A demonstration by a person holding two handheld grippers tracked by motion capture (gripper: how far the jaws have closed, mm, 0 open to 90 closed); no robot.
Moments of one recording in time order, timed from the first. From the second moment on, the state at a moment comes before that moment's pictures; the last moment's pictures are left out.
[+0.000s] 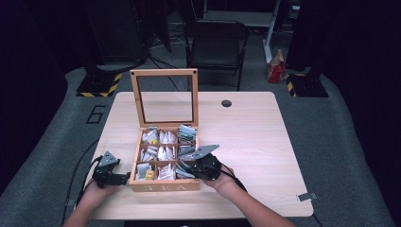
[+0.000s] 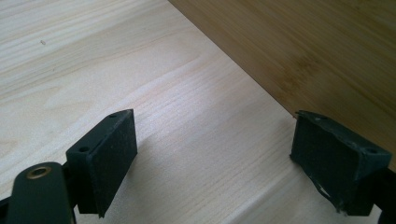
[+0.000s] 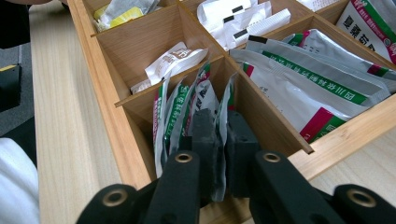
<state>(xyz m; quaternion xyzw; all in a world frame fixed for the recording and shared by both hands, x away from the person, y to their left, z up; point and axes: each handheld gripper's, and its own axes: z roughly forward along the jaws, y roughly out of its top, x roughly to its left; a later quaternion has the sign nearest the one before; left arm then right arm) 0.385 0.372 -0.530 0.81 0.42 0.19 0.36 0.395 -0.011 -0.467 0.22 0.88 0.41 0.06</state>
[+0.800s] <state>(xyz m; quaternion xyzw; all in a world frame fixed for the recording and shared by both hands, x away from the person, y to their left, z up) 0.385 0.372 -0.530 0.81 0.42 0.19 0.36 0.391 -0.012 -0.456 0.21 0.88 0.42 0.05</state>
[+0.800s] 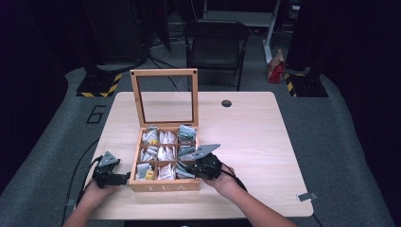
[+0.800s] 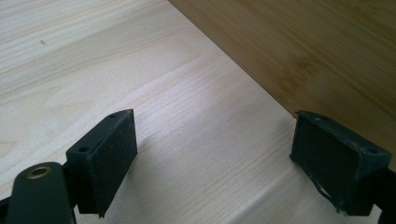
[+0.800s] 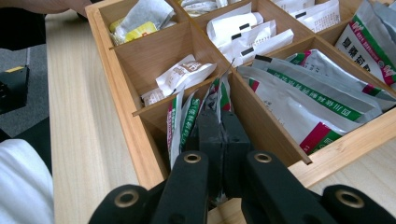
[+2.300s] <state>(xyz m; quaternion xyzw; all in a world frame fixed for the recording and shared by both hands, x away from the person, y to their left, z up) 0.385 0.372 -0.530 0.81 0.42 0.19 0.36 0.392 -0.023 -0.403 0.20 0.86 0.47 0.06</state>
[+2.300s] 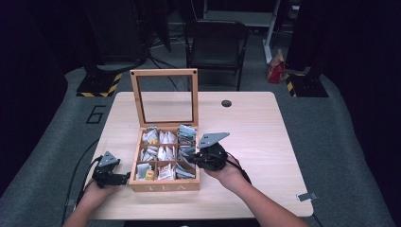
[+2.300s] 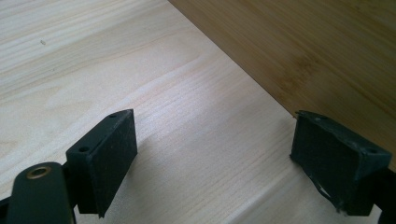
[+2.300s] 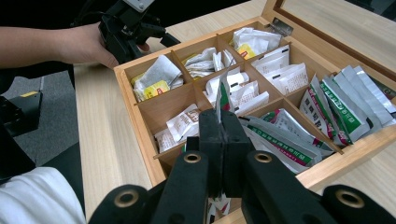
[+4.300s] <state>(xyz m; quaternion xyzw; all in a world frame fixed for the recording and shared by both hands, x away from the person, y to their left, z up) 0.385 0.372 -0.530 0.81 0.42 0.19 0.36 0.418 -0.114 -0.393 0.30 0.83 0.46 0.13</state>
